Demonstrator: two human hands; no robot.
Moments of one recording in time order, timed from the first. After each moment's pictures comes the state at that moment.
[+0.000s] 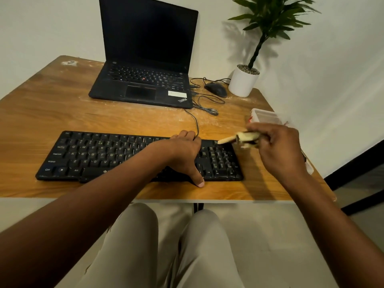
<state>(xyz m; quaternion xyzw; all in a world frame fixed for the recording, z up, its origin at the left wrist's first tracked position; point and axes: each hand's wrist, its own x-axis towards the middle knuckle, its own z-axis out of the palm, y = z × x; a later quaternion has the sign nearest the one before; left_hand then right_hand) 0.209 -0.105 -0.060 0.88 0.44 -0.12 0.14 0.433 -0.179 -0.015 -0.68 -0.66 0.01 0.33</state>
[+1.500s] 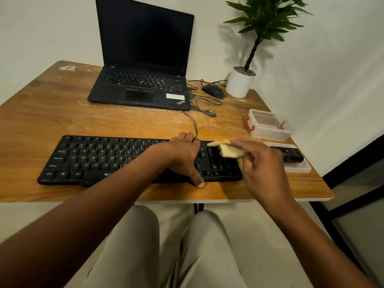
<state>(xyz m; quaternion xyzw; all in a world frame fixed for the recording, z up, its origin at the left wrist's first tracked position) 0.208 -0.106 -0.061 0.88 0.44 -0.11 0.15 0.394 -0.217 -0.039 -0.64 -0.68 0.00 0.35</state>
